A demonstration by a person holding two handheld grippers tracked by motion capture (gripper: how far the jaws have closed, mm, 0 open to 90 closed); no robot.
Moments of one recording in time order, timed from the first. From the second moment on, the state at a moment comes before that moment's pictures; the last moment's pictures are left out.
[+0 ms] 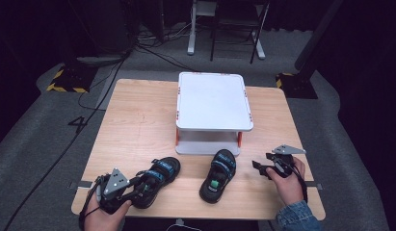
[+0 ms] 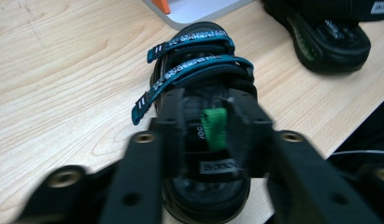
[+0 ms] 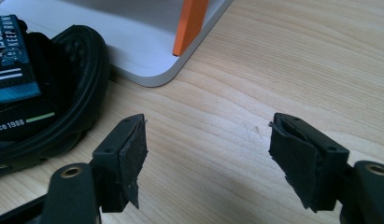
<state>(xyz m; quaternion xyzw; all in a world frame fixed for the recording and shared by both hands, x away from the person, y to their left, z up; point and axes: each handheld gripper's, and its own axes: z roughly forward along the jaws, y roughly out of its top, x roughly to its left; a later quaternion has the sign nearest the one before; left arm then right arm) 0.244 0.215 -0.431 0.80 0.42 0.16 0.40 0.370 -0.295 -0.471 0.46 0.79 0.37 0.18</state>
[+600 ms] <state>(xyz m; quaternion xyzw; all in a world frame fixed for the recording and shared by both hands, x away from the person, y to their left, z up) 0.261 0.217 -0.455 0.83 0.39 0.10 0.38 0.369 -0.295 -0.473 0.46 0.79 0.36 0.18</state>
